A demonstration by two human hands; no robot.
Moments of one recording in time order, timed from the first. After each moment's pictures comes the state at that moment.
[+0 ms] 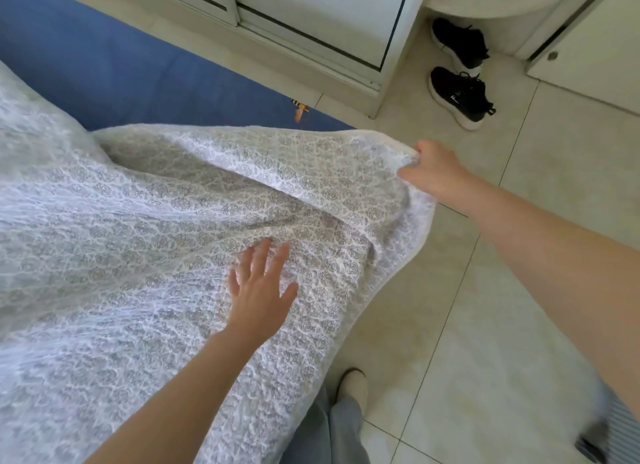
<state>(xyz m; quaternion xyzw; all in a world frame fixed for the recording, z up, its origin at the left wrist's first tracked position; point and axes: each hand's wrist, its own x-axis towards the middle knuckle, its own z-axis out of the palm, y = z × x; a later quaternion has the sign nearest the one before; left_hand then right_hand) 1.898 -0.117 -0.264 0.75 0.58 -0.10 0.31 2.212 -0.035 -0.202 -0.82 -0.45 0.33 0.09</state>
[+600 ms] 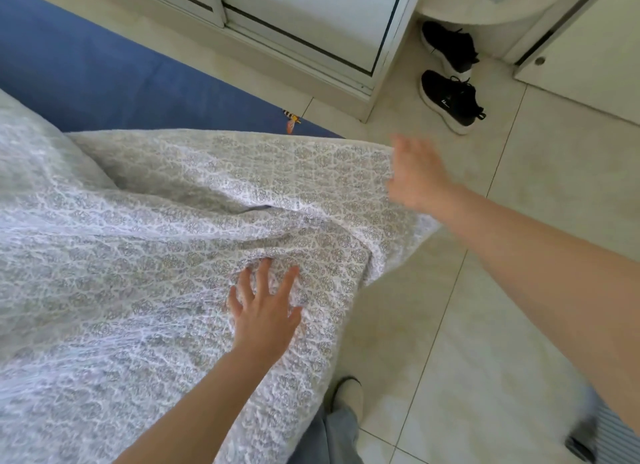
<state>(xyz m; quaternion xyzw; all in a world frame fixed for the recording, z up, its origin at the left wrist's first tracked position) 1.917 -0.112 -0.271 0.76 0.56 -0.17 0.27 2.207 -0.007 -0.221 -0.80 -0.58 0.16 -0.09</state>
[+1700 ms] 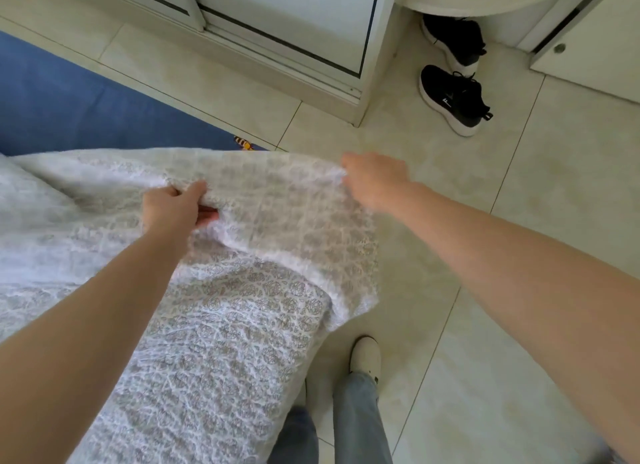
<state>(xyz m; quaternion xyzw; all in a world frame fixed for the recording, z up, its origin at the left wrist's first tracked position) 1.982 0.102 -0.255 0.35 0.79 0.21 0.46 2.266 0.058 -0.260 -0.73 -0.64 0.21 -0.09</state>
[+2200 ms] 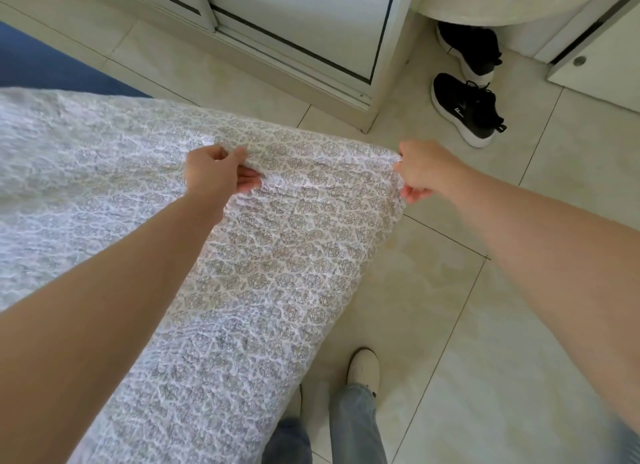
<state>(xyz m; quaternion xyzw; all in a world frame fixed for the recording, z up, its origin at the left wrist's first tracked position) 2.045 0.140 -0.261 0.40 0.71 0.26 0.52 2.337 0.088 -0.275 -0.81 -0.44 0.37 -0.09</state>
